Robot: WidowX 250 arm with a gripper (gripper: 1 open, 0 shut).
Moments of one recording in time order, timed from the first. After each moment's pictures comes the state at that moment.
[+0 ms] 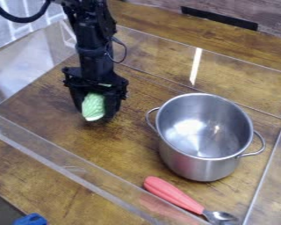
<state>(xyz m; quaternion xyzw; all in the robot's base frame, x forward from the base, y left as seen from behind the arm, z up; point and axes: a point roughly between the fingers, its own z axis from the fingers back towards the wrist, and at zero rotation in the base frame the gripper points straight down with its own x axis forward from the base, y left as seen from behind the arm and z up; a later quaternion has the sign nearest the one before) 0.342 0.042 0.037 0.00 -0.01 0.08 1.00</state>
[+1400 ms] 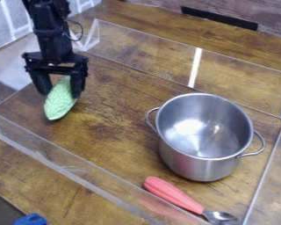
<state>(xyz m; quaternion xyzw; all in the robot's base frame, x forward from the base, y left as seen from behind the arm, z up) 0.340 0.112 0.050 -0.01 -0.02 0.17 0.98</state>
